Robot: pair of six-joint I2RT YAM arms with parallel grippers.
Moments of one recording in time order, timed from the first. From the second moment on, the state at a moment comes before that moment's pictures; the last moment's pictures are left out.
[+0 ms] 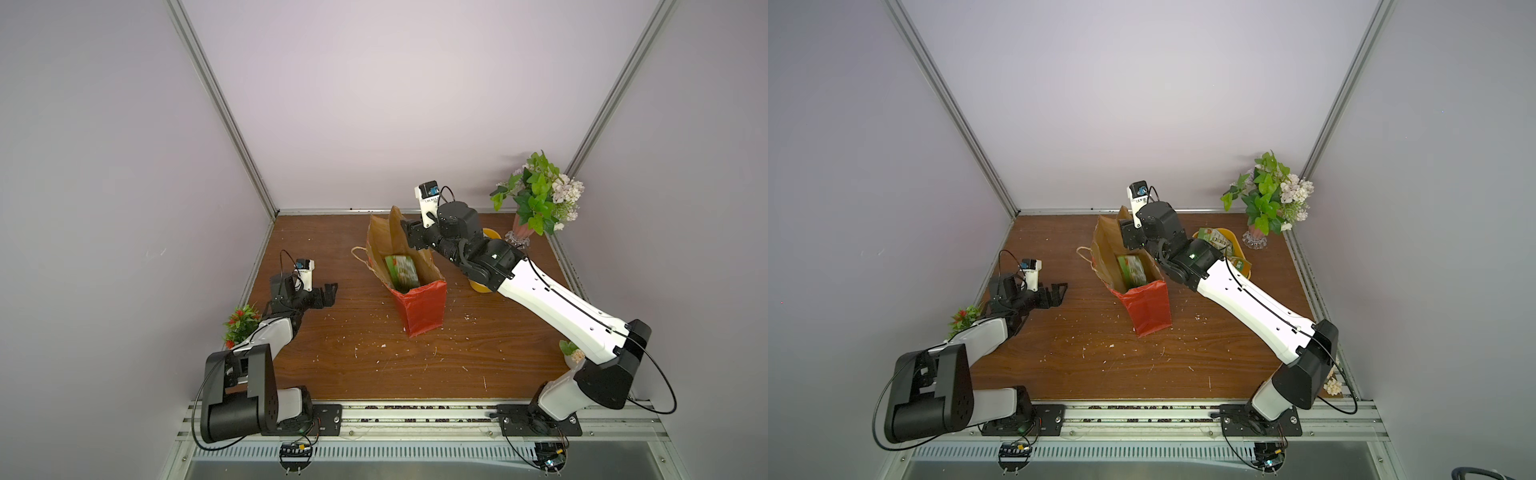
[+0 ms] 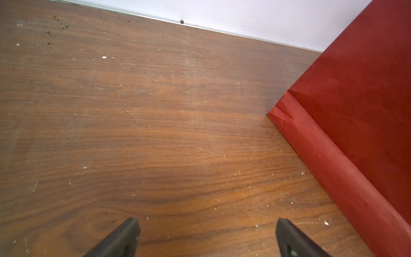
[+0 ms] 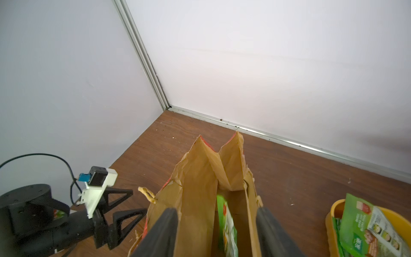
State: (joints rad) left arm 0.19 1.32 0.48 0.21 0.42 0.03; right arm 0.81 1.55 1.68 -0.41 0.32 0.21
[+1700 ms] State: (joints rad) left arm 0.19 1.32 0.48 0.21 0.42 0.03; right arm 0.23 1.70 1.06 -0.06 0.35 0.40
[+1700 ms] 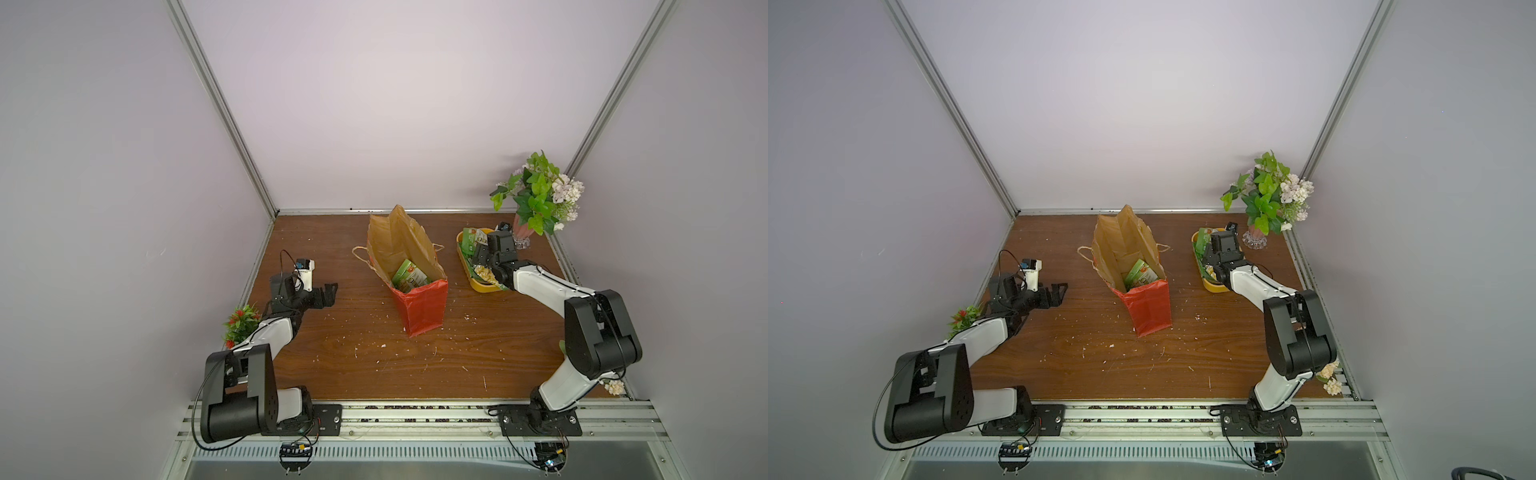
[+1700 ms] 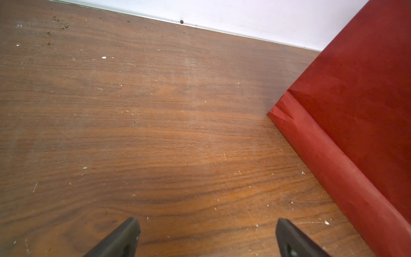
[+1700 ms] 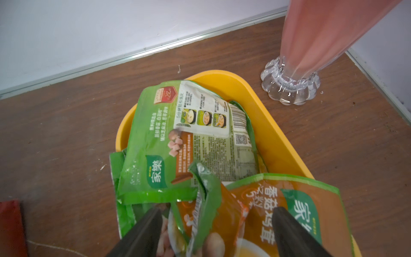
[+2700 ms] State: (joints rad) left arm 0.19 1.31 0.48 0.21 0.42 0.04; right arm 0.23 1.73 1.02 -0.03 0.35 0.43
